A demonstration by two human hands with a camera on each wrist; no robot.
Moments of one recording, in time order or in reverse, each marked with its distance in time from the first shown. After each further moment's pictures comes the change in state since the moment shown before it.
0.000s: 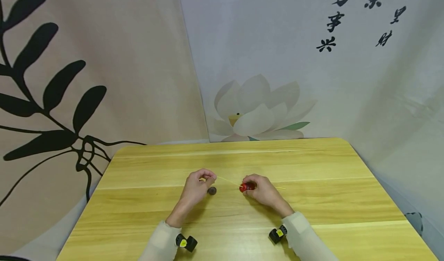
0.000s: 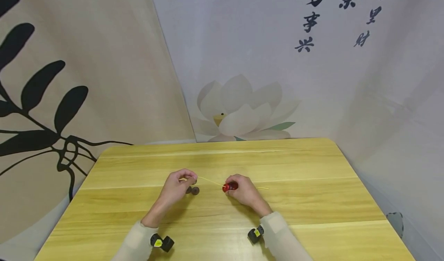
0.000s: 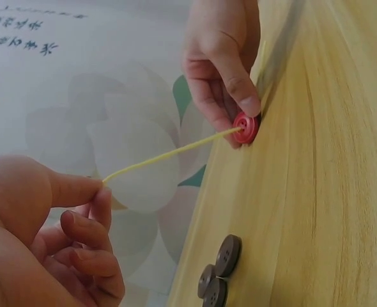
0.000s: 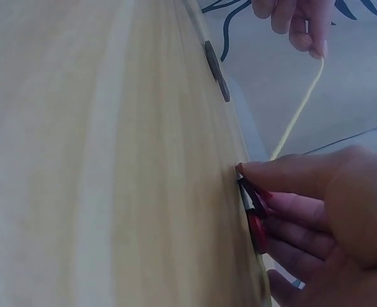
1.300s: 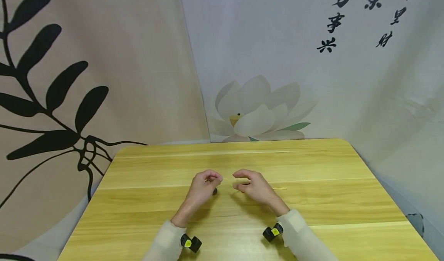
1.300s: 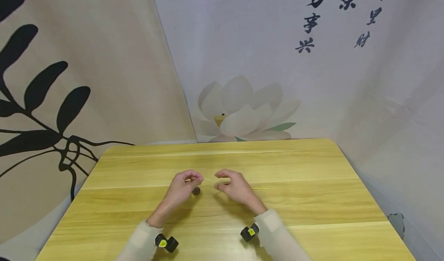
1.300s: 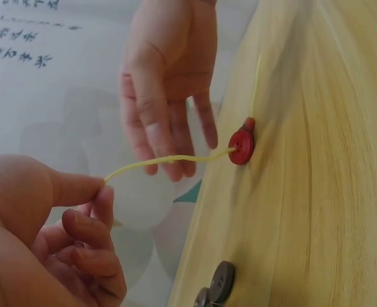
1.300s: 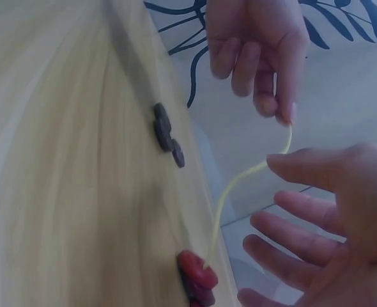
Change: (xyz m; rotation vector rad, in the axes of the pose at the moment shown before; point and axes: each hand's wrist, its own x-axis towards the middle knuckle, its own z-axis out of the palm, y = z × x) left_hand -0.001 0.004 0.012 0.019 -0.032 0.067; right_hand 0.009 -0.038 -0.002 0.175 -0.011 -0.051
